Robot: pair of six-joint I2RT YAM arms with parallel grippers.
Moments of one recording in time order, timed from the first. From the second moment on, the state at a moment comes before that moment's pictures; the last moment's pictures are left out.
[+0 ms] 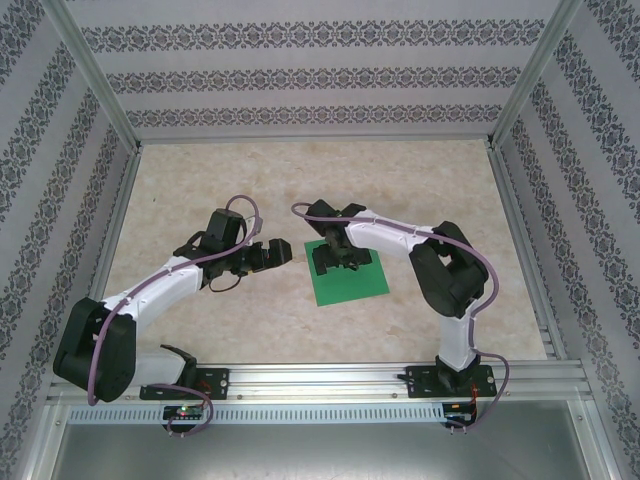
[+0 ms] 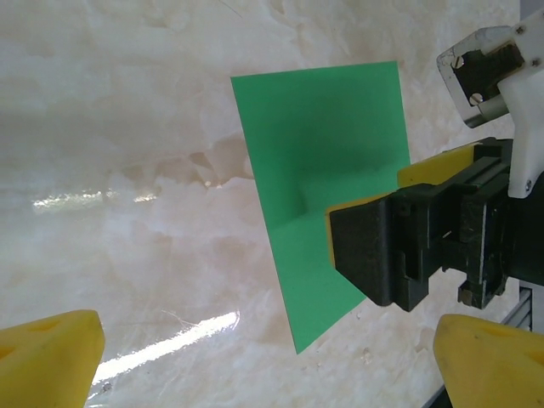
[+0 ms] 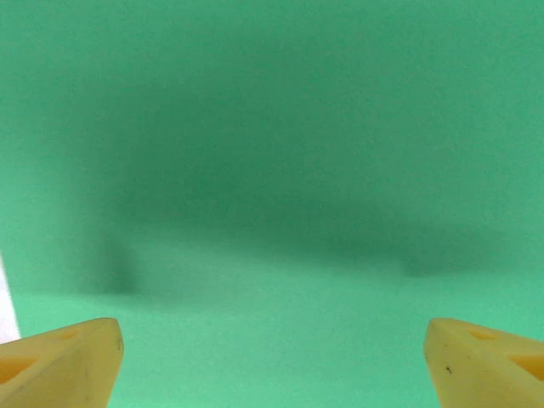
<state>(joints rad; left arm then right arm) -0.40 1.30 0.72 -0.28 0.46 -0.65 0.73 1.95 1.37 -0.89 0.11 0.47</state>
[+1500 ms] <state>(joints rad) -0.40 1.33 0.76 -0.31 0.45 -0.60 0.70 2.00 1.36 -0.83 0.03 0.48</state>
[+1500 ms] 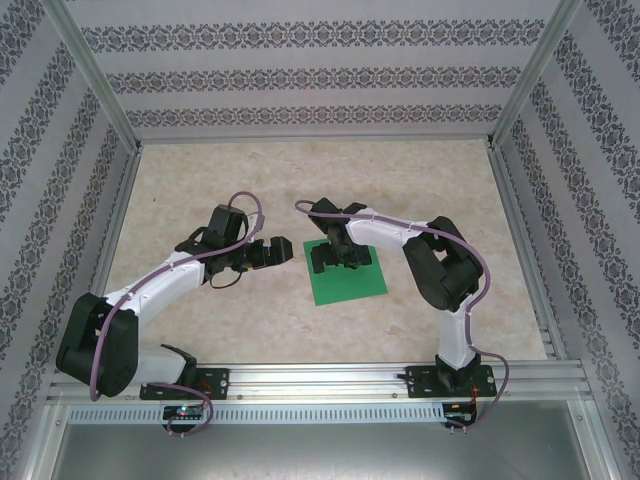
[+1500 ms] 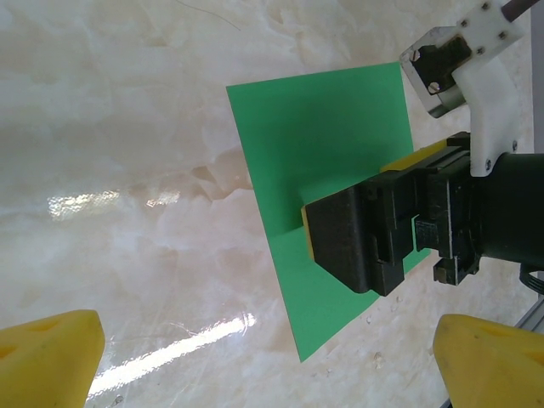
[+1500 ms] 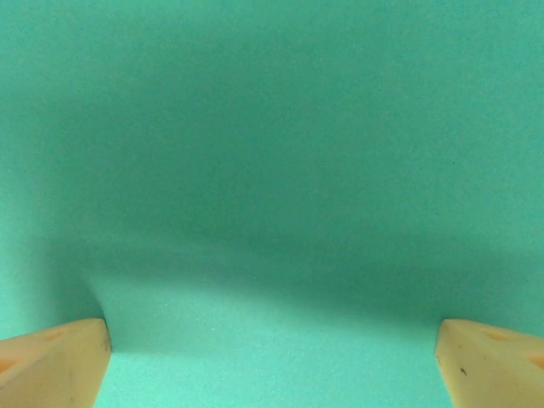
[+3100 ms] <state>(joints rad) -0.40 1.26 0.79 -0.37 0.40 -0.60 0.68 1.73 1.18 -0.37 -0.35 0.81</state>
